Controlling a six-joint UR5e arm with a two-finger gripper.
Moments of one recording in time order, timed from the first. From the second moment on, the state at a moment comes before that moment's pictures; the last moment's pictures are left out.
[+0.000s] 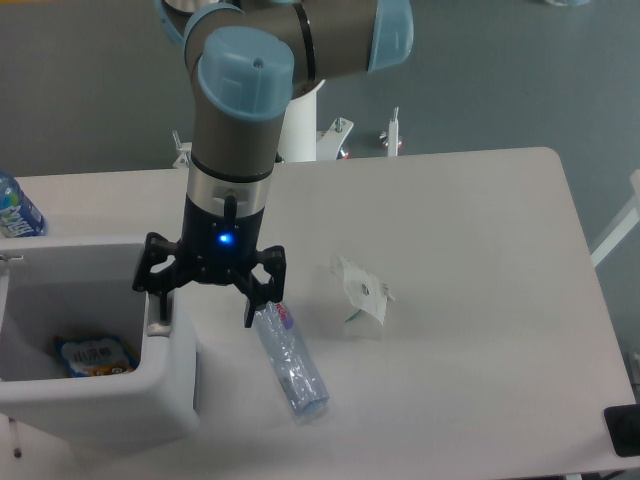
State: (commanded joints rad) arm 2.24 -1.83 -1.38 -1.06 1.24 0.13
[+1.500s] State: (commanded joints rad) arm 2.62 -1.56 -1.56 -1.19 1.49 0.79
